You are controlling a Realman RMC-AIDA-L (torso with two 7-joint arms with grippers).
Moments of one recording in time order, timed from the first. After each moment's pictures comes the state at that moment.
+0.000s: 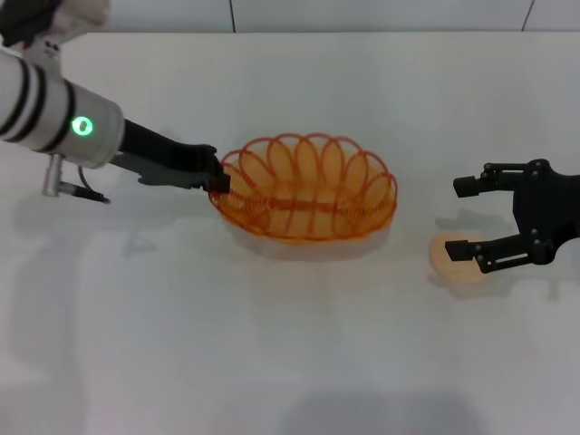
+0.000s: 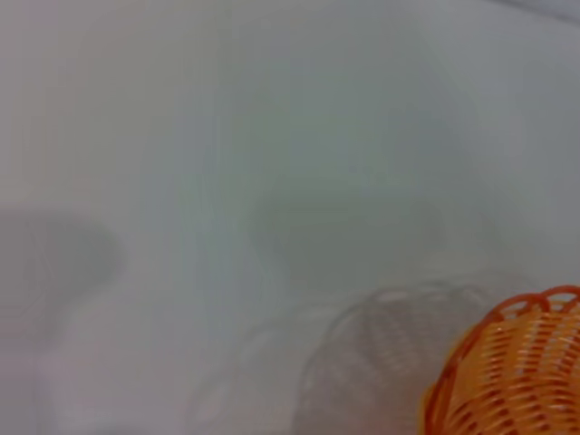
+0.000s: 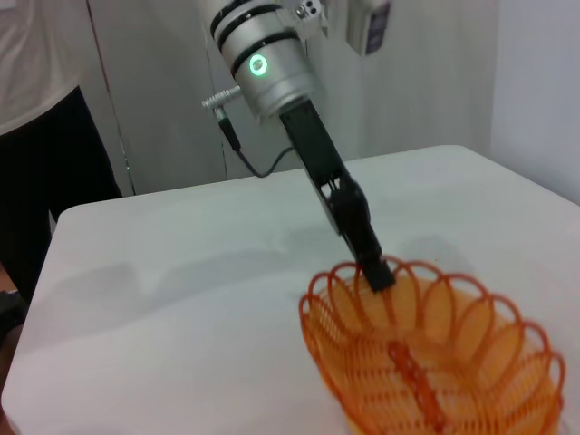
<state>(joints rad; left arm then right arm) -0.73 -2.08 1.02 0.91 2.45 1.39 -2.76 0.46 2.00 -0.96 -0.95 -1.93 -1.63 1.42</state>
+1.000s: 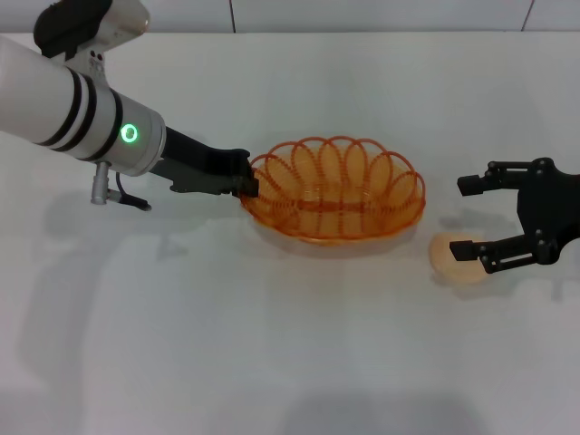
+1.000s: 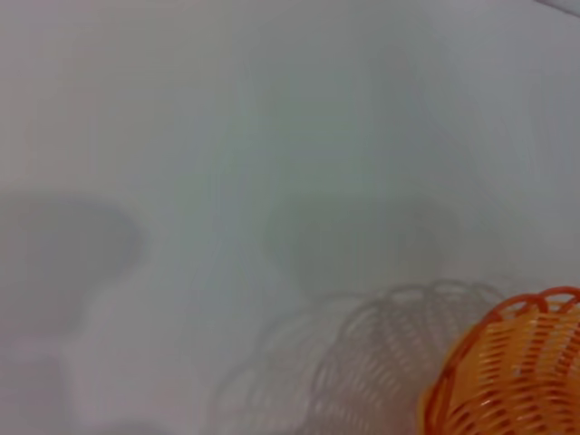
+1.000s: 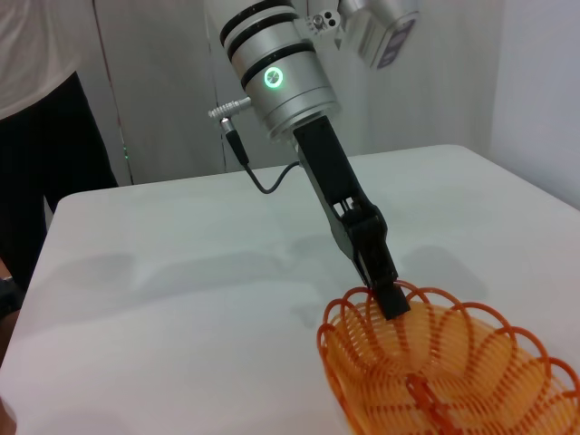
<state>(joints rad) -0.70 -2.08 1.24 0.95 2.37 1.28 -2.96 0.46 2.00 -0.96 -0.96 -1.93 -1.63 1.40</state>
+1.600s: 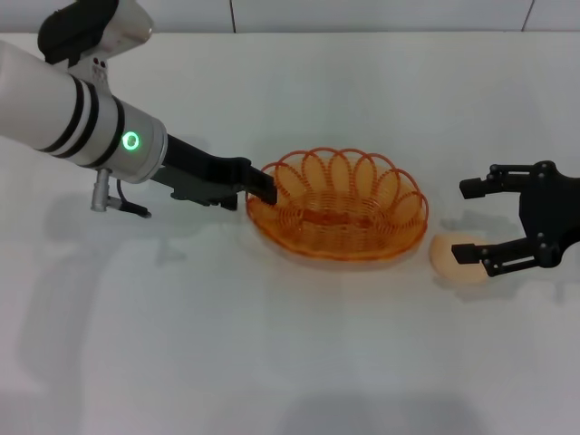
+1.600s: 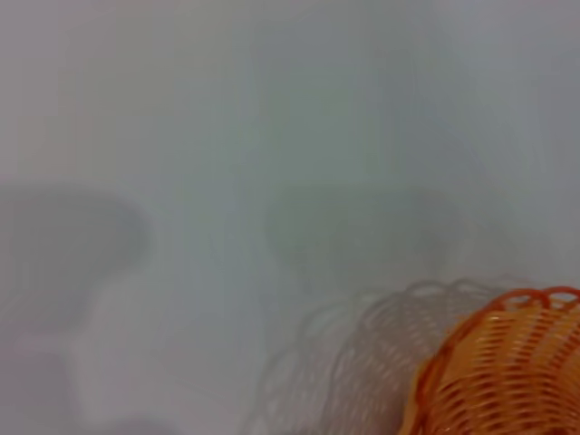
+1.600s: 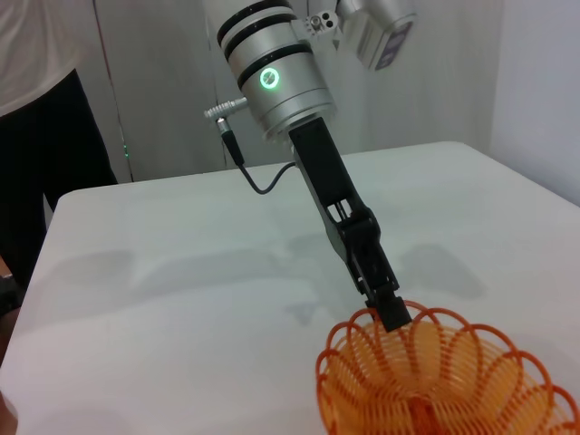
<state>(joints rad) -0.69 -2.08 1.26 0.95 2.37 1.28 -2.96 0.45 2.00 -0.96 -0.96 -1.94 -1.63 1.39</state>
